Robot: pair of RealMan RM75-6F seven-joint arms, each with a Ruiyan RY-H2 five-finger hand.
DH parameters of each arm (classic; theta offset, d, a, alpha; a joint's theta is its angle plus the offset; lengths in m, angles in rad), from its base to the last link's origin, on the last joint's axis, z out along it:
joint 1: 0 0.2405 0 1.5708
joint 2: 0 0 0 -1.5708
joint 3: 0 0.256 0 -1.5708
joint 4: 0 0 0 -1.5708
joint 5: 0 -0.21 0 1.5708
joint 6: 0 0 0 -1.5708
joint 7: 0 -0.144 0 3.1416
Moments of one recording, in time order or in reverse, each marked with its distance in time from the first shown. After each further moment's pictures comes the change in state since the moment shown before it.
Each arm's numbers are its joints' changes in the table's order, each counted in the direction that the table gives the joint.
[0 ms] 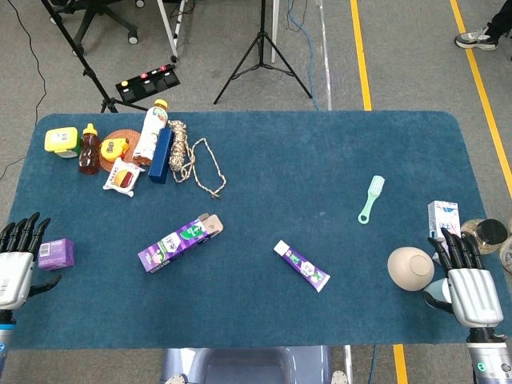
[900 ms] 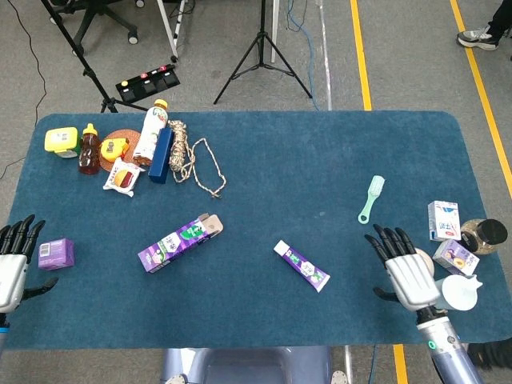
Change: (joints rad) left arm 0.014 -0.033 0.007 -0.017 -0.001 0.003 0.057; right arm 0.178 0.064 0.022 -0.110 0.006 -0.238 0.162
